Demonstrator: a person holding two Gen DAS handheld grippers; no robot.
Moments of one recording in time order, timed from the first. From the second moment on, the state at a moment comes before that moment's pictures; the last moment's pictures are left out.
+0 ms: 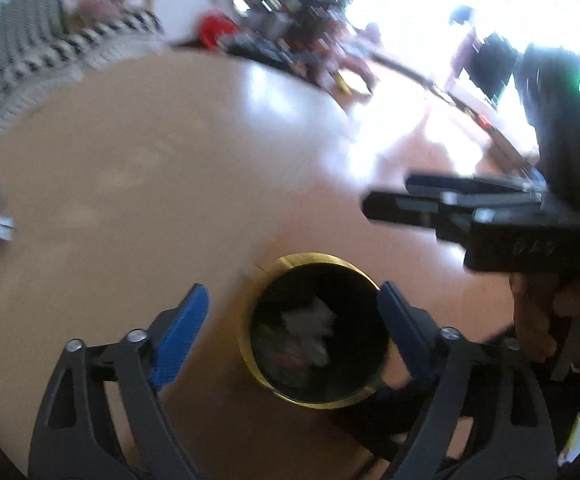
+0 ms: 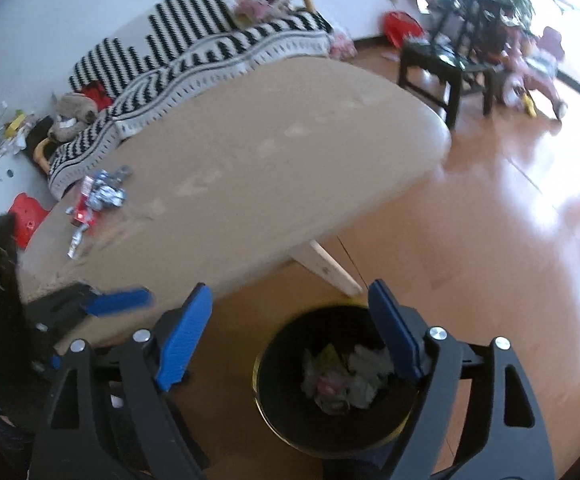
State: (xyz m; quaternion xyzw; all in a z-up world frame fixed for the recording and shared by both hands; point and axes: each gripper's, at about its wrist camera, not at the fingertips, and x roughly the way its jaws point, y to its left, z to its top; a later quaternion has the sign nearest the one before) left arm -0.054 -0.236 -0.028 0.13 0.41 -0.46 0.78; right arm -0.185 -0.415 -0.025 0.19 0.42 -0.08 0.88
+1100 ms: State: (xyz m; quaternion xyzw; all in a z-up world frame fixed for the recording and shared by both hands) left arm 0.127 -0.002 -0.074 0.07 0.46 -0.16 0.87; right arm 0.123 -0.164 -0.067 -0.01 0.46 0.09 0.88
